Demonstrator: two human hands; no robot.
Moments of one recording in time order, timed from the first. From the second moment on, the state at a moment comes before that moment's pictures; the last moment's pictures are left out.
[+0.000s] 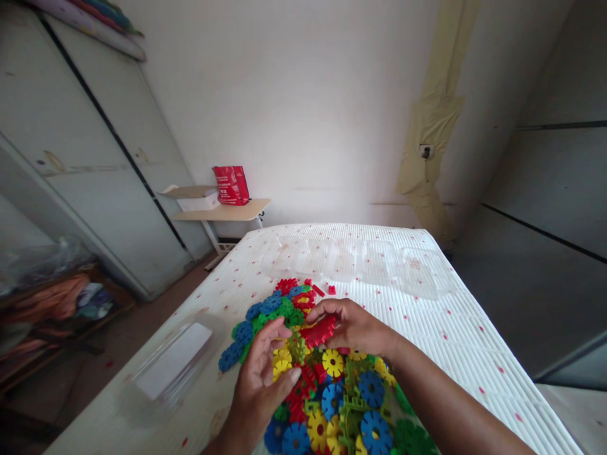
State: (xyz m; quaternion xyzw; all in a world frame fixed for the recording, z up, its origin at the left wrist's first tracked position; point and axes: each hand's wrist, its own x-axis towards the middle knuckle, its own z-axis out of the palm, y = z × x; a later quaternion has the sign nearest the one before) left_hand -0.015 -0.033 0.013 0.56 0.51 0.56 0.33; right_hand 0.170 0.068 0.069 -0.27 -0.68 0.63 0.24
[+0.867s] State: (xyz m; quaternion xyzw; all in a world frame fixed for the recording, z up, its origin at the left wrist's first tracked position) left_hand -0.074 -0.023 -0.017 0.60 0.79 0.15 0.02; right_hand 0.080 0.125 0.027 -0.50 -0.86 0.10 0.02
